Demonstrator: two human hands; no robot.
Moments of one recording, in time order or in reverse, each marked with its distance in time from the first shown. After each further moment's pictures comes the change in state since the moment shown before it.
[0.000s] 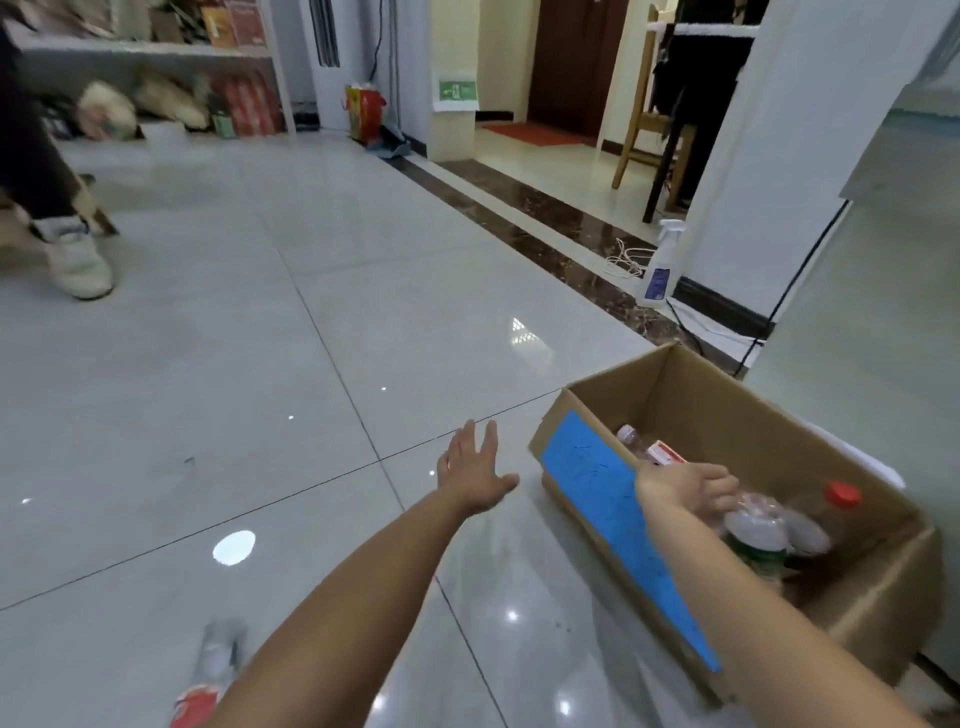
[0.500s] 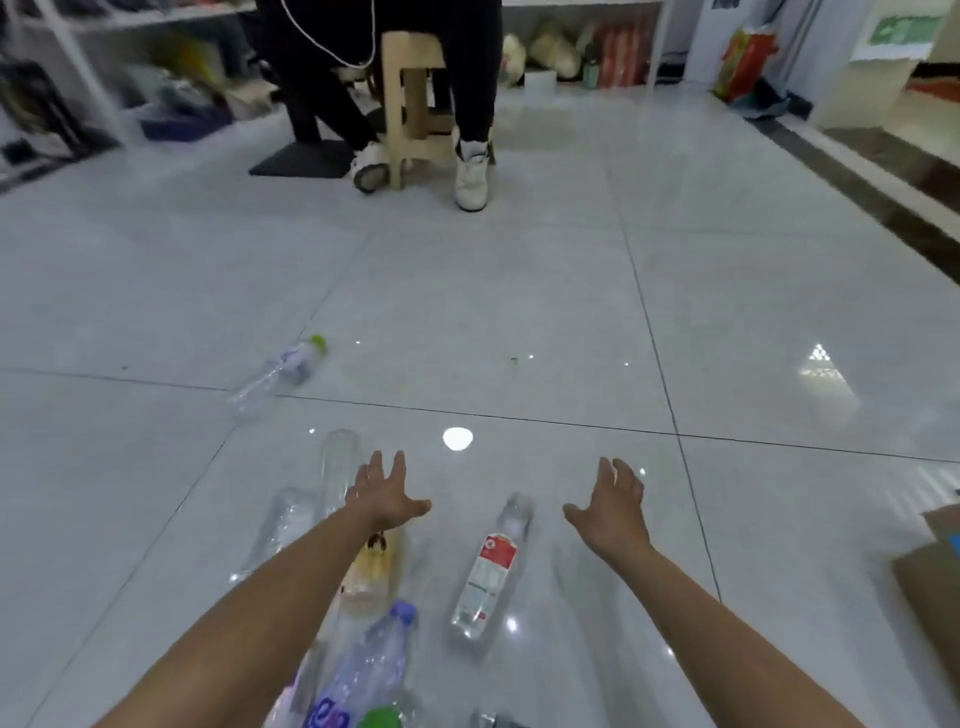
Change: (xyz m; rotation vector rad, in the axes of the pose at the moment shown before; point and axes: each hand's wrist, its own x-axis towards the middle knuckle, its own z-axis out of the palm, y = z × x) left_hand -0.250 -0.358 -0.031 -0.156 0.058 -0.866; right_hand -0.292 0.025 0.204 -0.485 -0.924 -1.083
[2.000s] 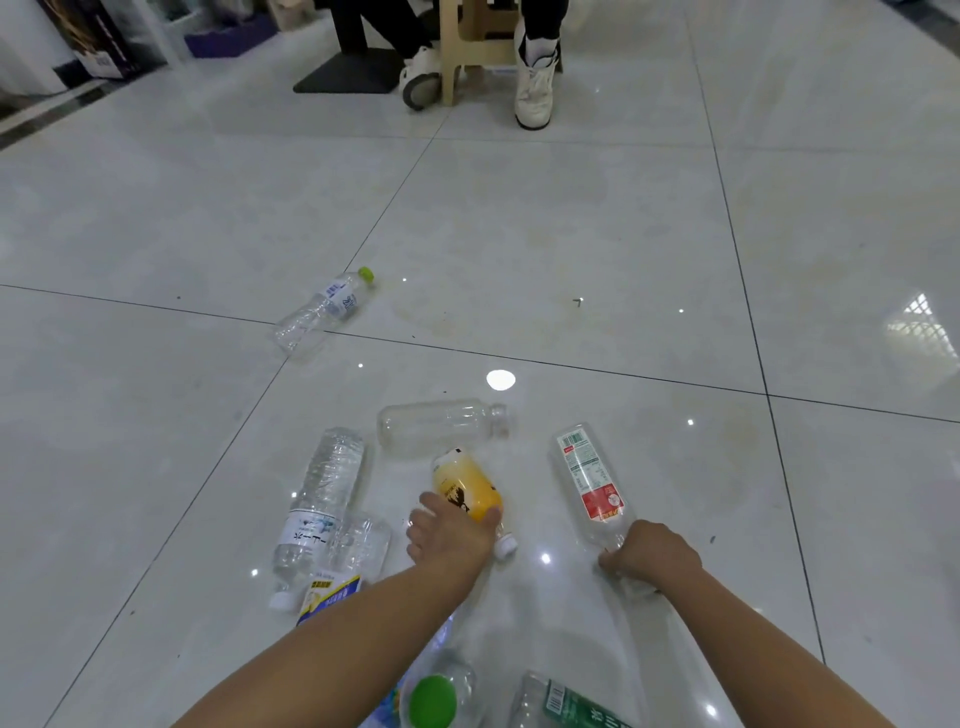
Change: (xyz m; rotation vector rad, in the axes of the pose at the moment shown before) left_hand -0.020 0.009 0.100 -0.449 0.183 -0.490; right_hand 0.000 0.029 0.067 -0.348 -0.432 0.178
